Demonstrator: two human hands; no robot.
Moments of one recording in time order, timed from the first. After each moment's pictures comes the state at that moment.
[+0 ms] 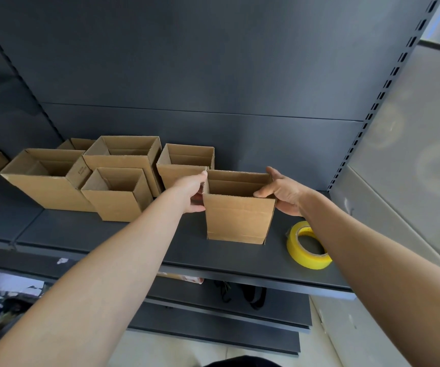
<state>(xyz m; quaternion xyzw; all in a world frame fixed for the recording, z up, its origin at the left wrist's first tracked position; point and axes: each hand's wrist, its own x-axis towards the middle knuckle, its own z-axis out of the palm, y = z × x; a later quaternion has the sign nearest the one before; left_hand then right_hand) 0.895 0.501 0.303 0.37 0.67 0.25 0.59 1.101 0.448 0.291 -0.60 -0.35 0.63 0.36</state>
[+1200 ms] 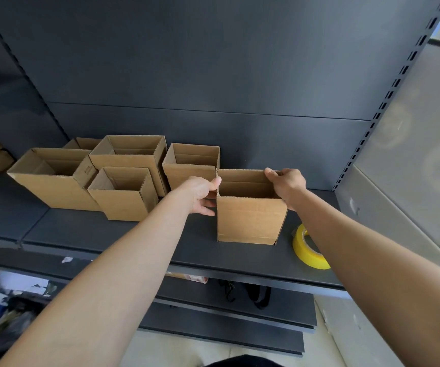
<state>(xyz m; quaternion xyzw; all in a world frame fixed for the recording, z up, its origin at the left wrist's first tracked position) 0.892 0.498 0.303 0.44 0.61 0.19 0.62 1.080 0.460 0.291 -0.79 -0.31 0.34 0.40</state>
